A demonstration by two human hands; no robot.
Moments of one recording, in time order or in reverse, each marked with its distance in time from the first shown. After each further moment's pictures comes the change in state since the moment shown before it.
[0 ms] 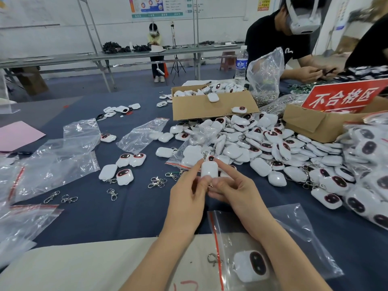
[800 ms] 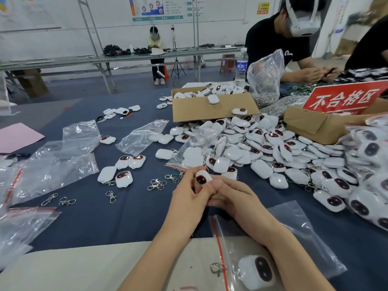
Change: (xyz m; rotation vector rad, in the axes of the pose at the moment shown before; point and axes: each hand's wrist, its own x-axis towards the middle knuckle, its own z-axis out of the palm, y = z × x) left_hand 0.004 -0.004 -0.002 -0.156 -0.101 -0.143; right_hand -0.004 0.000 -0.005 0.100 -0.284 0.046
